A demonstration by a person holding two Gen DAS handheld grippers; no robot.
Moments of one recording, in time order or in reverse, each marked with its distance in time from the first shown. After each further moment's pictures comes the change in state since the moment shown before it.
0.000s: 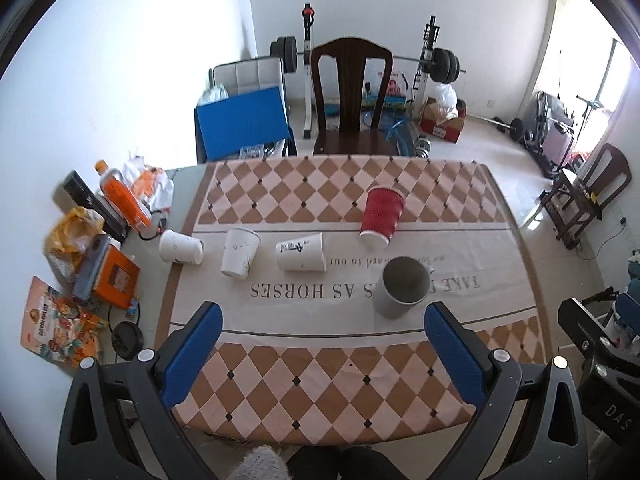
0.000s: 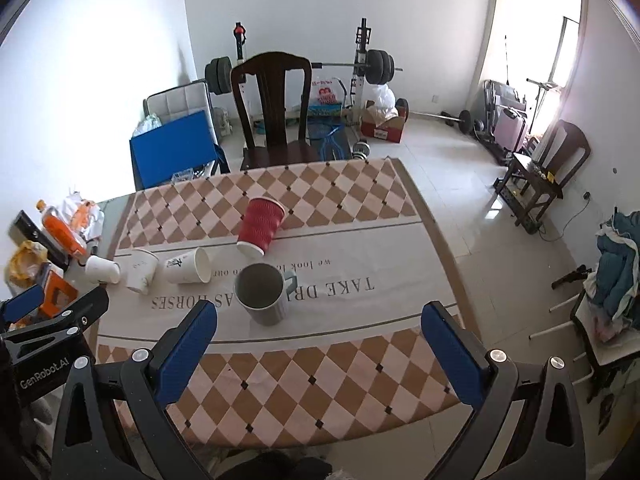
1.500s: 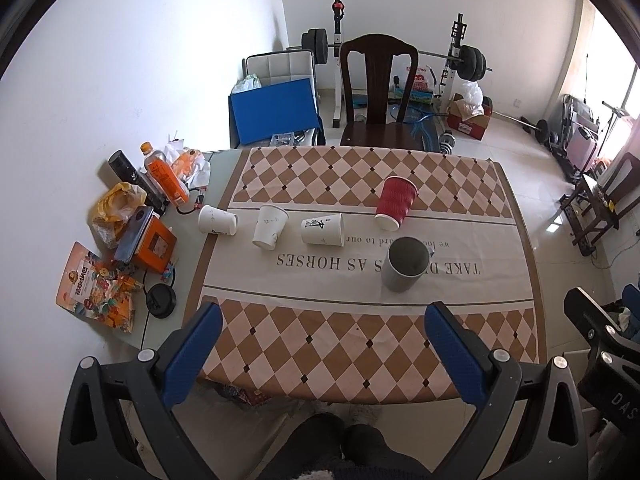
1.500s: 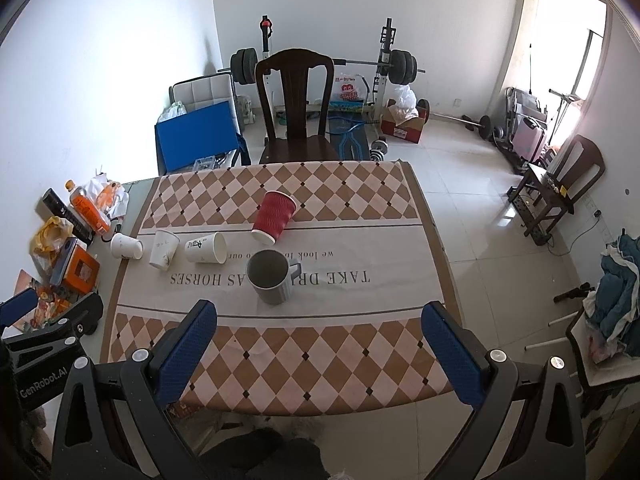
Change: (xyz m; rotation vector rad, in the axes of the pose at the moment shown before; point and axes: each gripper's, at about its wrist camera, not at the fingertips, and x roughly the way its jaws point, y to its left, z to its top) left arm -0.063 -0.013 -0.018 -0.057 0.054 0.103; right arm -0.057 -0.021 0.006 -0.071 0.032 0.061
